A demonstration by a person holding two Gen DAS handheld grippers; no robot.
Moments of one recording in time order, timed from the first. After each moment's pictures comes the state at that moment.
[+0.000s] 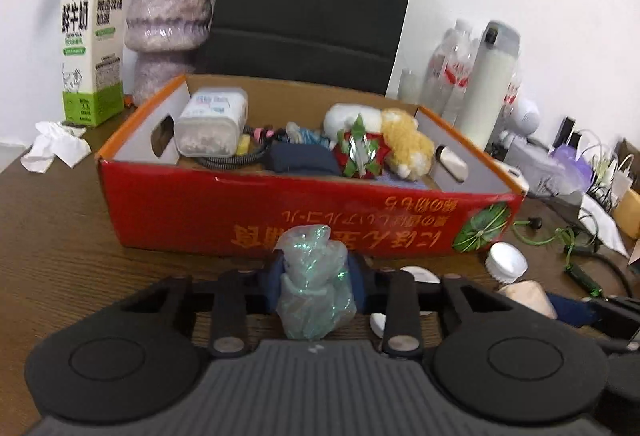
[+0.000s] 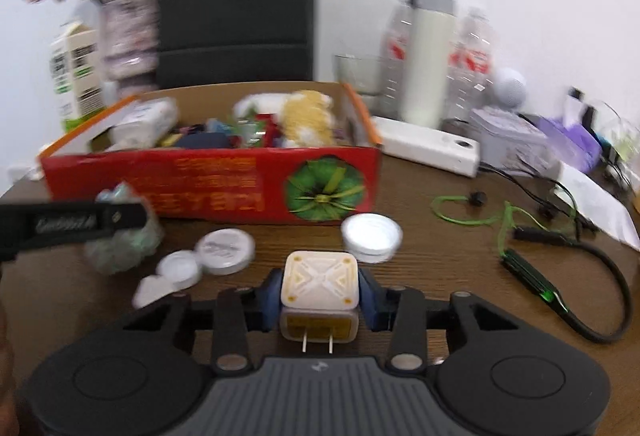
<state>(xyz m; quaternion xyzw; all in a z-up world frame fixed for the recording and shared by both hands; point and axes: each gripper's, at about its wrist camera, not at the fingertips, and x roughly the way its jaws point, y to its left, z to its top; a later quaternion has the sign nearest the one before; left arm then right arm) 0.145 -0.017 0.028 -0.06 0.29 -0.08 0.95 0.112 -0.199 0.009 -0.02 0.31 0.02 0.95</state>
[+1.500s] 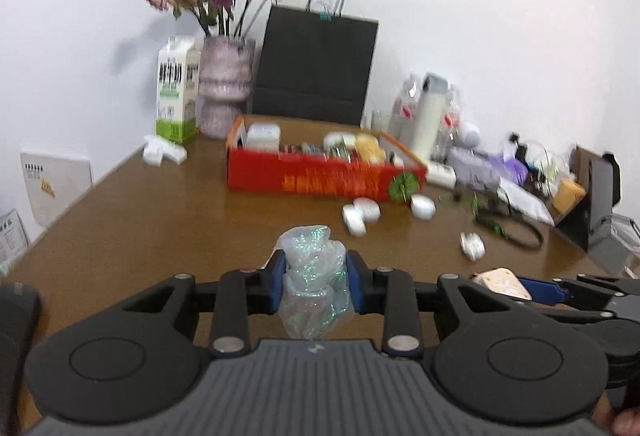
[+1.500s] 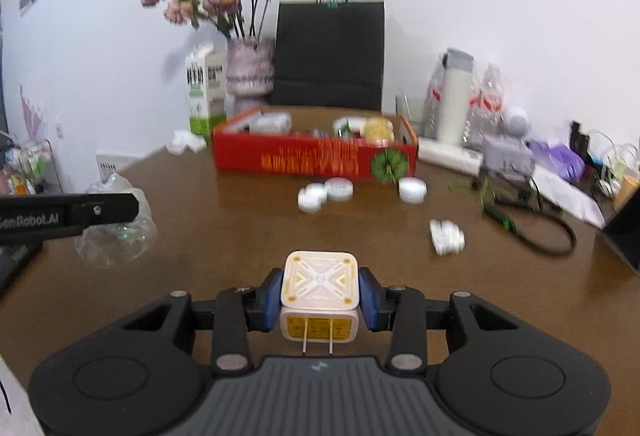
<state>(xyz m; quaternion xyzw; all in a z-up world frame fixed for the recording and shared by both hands) -0.111 0.022 0.093 -0.05 0.22 -0.07 0.97 -0.114 -0.189 0.062 -0.02 0.26 0.11 0.96</state>
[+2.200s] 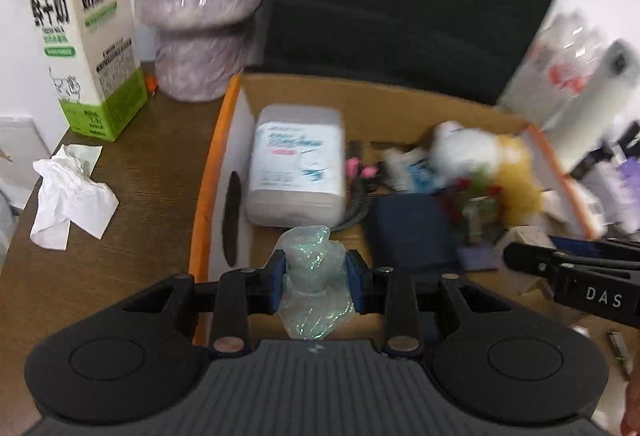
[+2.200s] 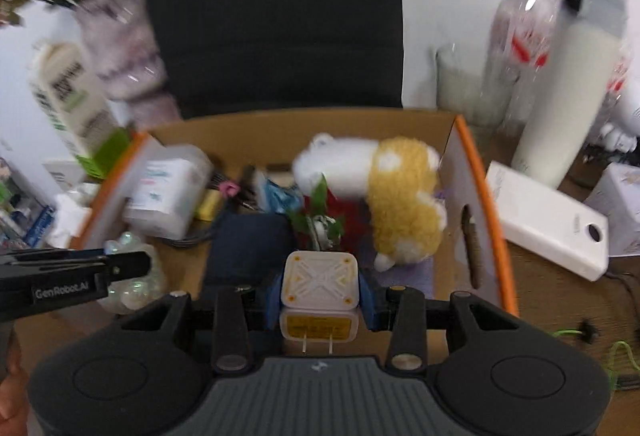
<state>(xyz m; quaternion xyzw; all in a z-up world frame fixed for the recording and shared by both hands) 0.313 0.053 0.064 -0.05 0.46 -0.04 0.88 0.311 -0.160 0.064 0.02 0.46 0.09 0.88</state>
